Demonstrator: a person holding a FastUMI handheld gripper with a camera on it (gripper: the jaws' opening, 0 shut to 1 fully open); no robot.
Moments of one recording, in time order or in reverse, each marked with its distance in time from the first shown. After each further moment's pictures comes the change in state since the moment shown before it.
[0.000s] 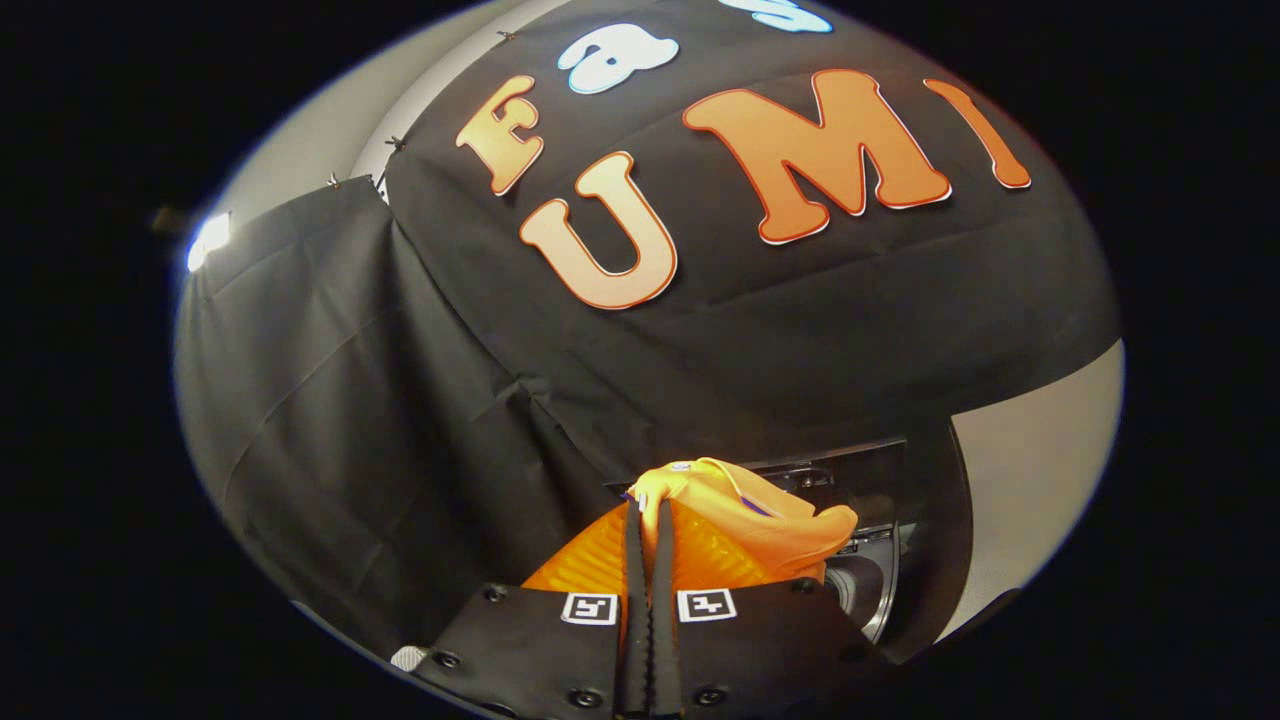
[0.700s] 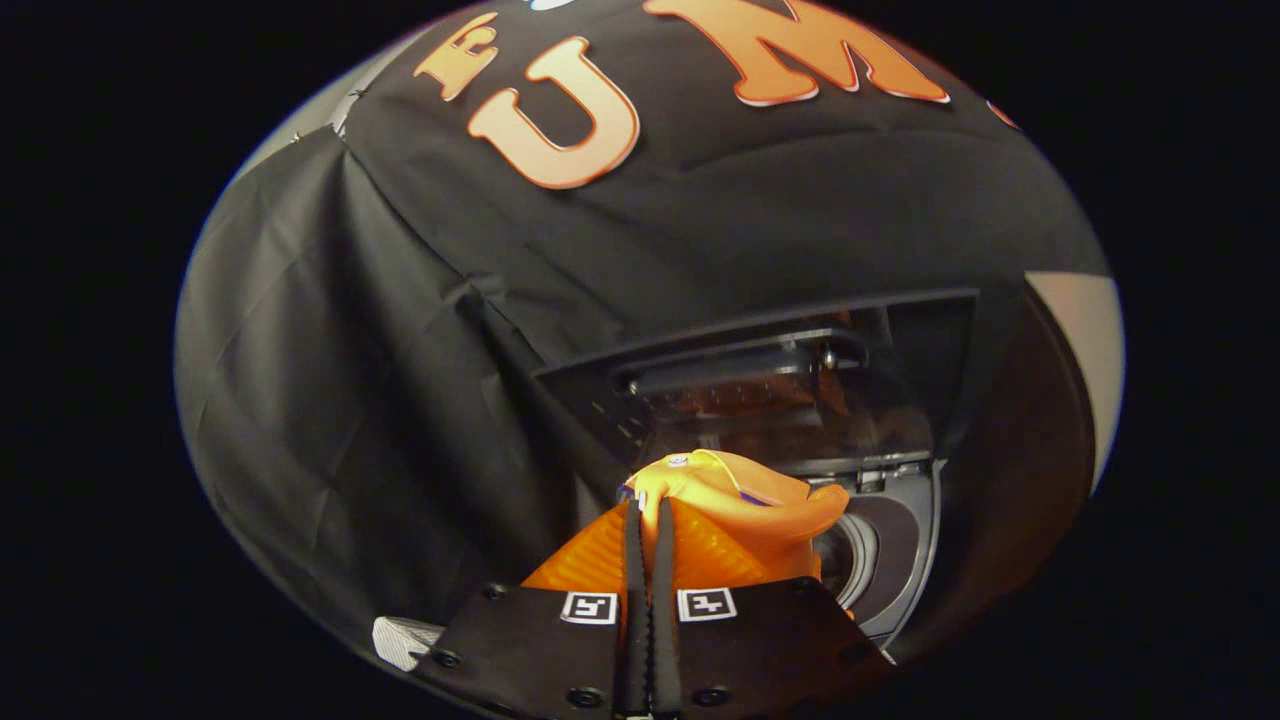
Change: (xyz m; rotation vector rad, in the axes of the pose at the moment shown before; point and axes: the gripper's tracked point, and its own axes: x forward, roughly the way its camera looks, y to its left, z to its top) arm 0.100 -0.064 -0.145 0.038 0.302 -0.065
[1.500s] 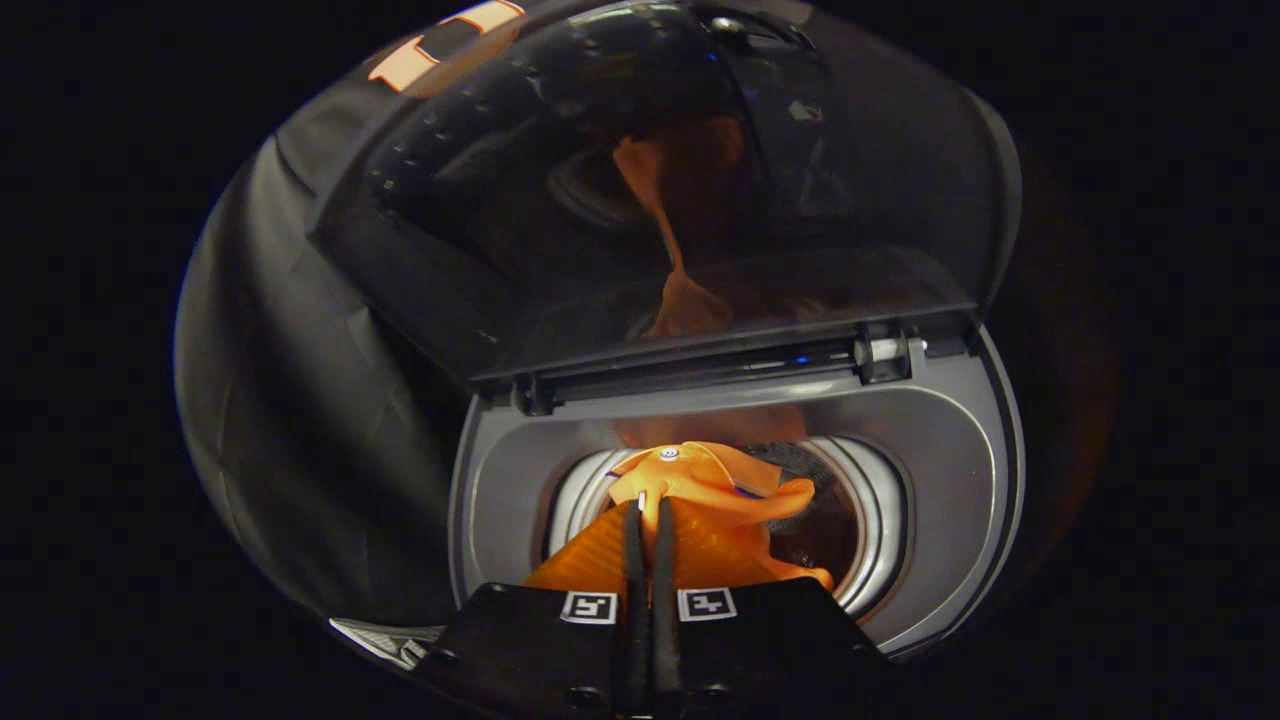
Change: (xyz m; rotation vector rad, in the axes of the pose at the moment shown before) arm 0.126 -0.105 -0.098 0.056 0.107 -0.223
